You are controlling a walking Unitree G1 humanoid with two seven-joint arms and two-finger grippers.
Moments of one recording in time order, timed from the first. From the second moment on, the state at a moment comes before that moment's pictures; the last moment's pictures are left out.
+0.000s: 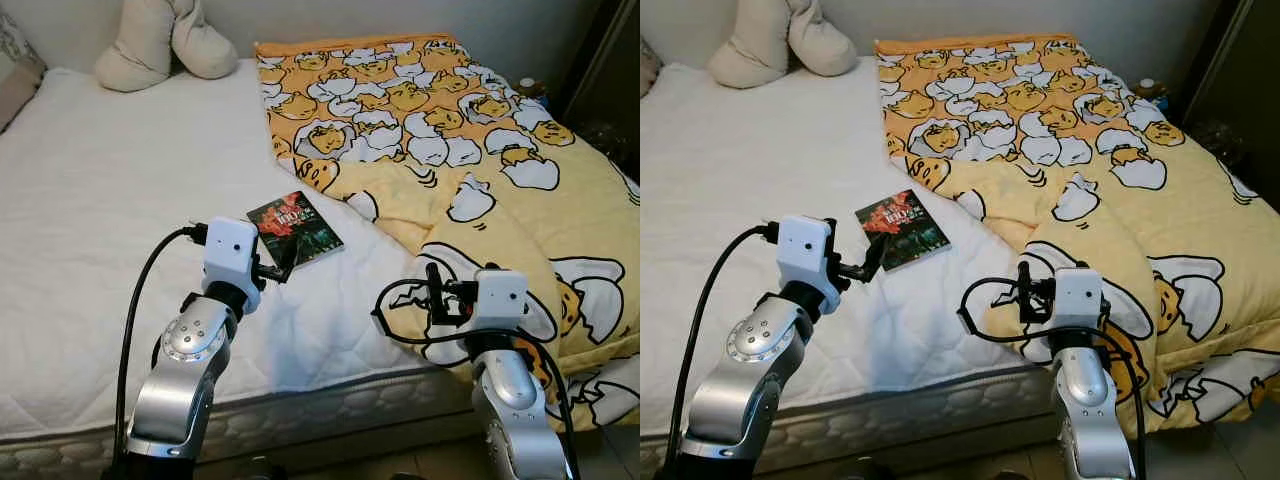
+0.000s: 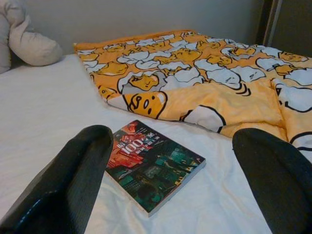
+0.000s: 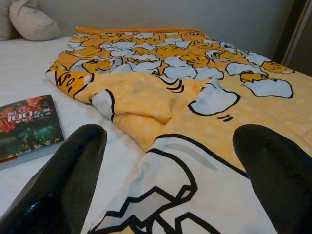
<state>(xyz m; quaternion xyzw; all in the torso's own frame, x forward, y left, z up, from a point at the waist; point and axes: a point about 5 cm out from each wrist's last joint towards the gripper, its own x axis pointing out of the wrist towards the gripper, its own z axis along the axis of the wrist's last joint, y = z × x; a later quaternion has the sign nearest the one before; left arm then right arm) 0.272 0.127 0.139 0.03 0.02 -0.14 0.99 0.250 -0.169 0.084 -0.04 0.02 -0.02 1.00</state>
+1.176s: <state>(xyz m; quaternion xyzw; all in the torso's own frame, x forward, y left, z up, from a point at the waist) 0.373 0.128 0.109 -0.06 0.14 -0.11 0.98 0.200 -0.174 0.086 -0.05 0.05 -0.01 1.00</state>
